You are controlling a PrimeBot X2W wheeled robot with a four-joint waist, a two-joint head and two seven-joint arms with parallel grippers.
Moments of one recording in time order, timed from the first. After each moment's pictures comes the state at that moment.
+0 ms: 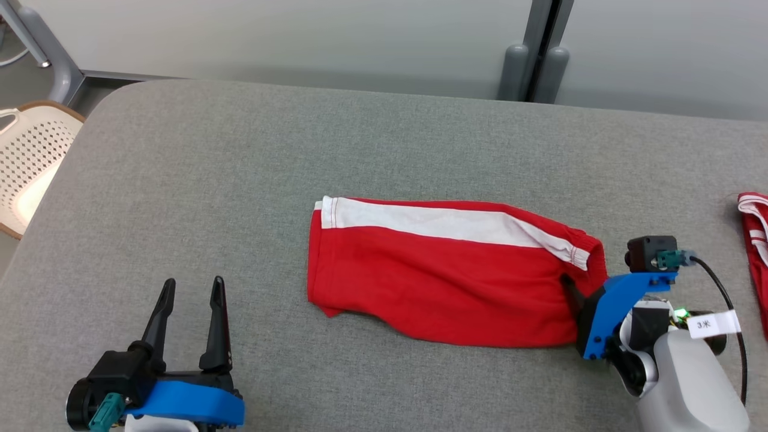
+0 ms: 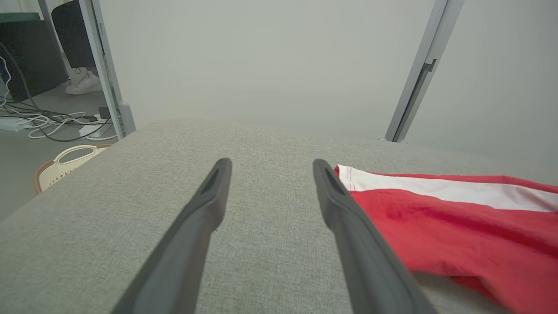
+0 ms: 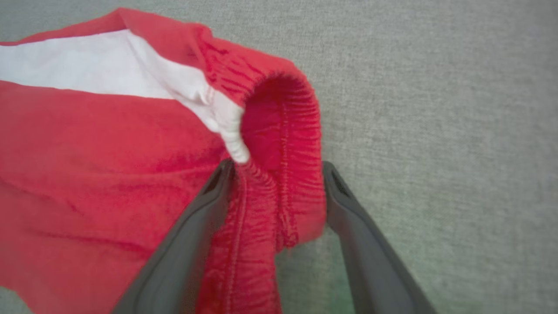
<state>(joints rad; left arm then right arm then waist) -0.03 0.18 -0.14 0.19 -0.33 -0.05 -0.26 -0.41 -0.05 -0.11 0.60 0.11 0.13 0.34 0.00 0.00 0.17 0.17</state>
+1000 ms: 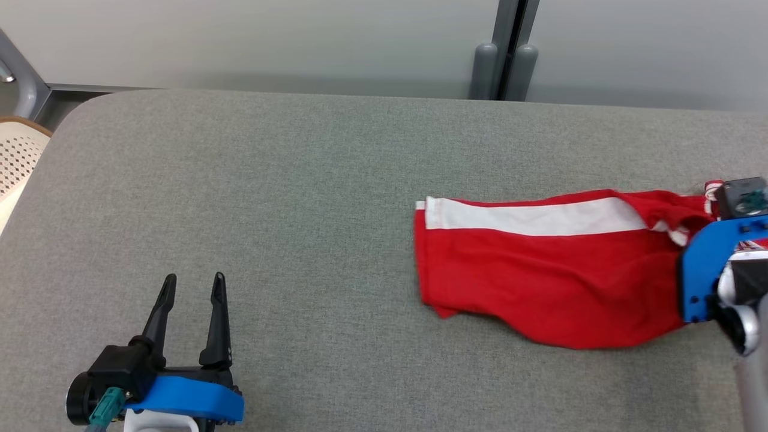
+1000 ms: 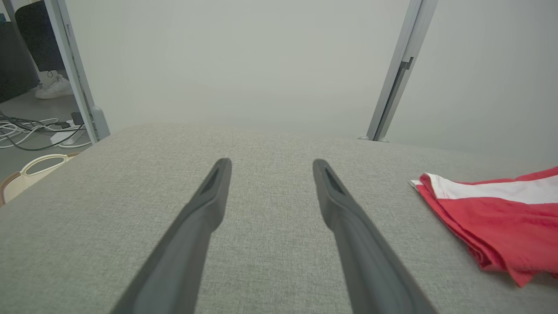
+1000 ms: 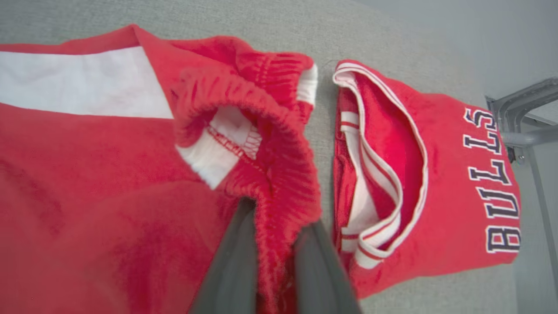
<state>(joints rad) -0.06 0.18 -0.13 0.21 -0.31 -0.06 -0.26 -0.44 -0.21 -0.18 0.37 -0.08 0.13 0.66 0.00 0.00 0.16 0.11</state>
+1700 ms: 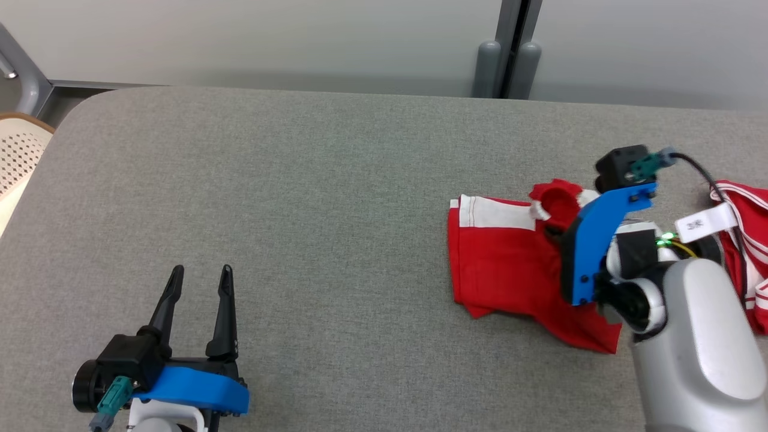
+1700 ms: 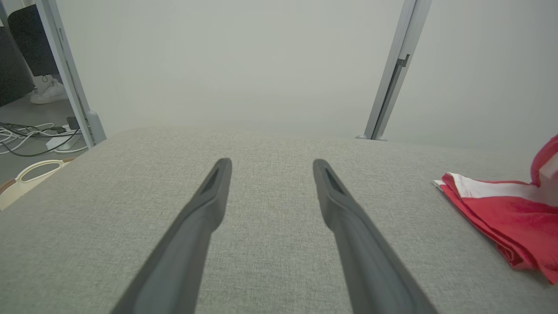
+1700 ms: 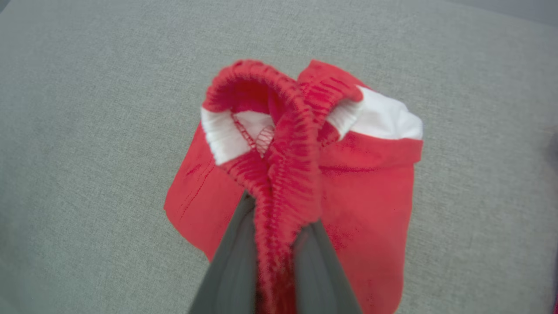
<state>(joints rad) -0.08 0.18 -0.15 0.23 -0.31 -0.06 -0.26 -0.50 -0.05 -0.02 0.21 0.18 0.13 0.91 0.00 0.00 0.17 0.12</state>
